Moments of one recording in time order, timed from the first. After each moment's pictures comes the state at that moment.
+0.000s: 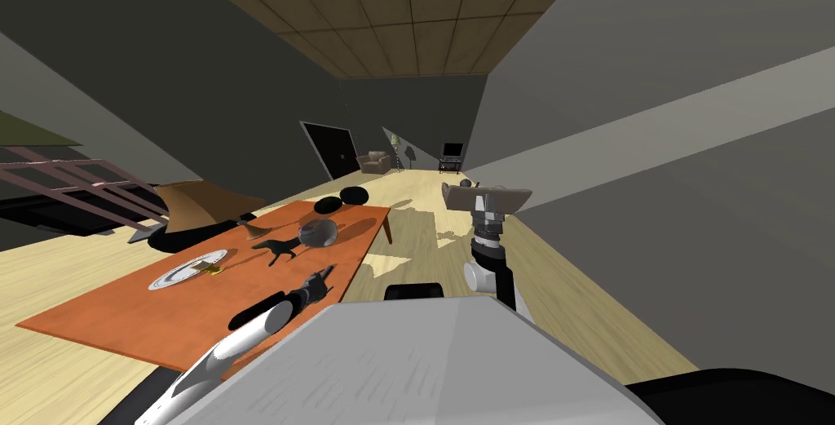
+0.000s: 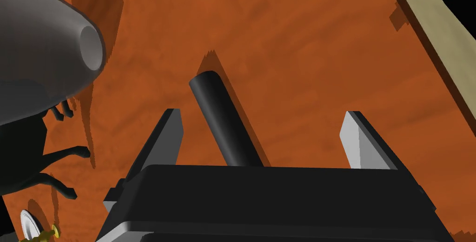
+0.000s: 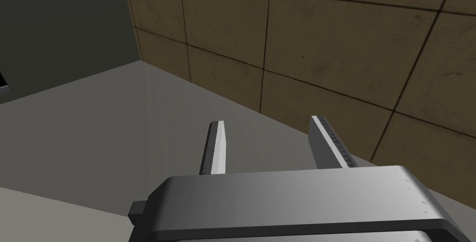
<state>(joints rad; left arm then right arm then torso) 0.47 0.55 0.19 -1.43 0.91 0.50 0.18 0.45 -0.01 0.06 -2.23 -0.07 -0.63 0.14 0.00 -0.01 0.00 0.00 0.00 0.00</state>
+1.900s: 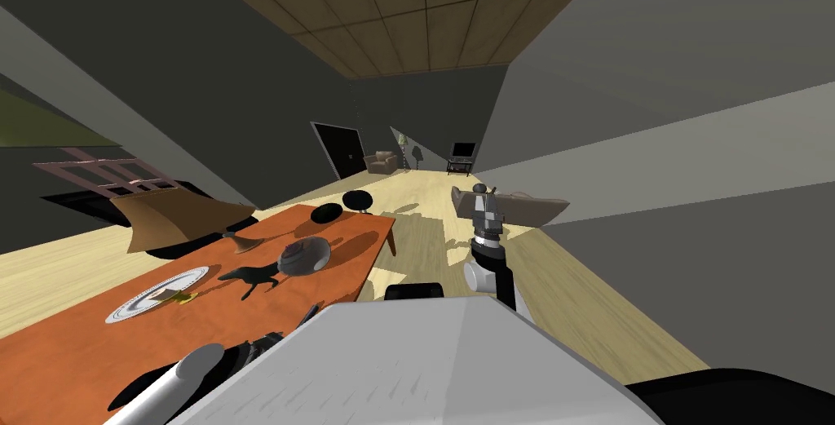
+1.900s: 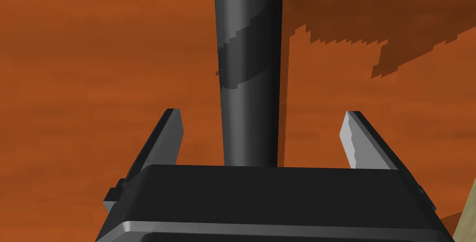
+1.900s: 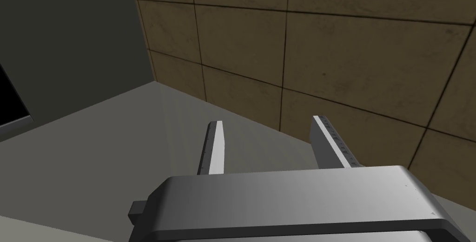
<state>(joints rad) 0.49 0.69 0.26 -1.05 1.27 0.88 0.35 0.45 -0.01 0.06 -2.23 -0.07 -0.63 0.14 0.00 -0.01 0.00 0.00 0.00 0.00</state>
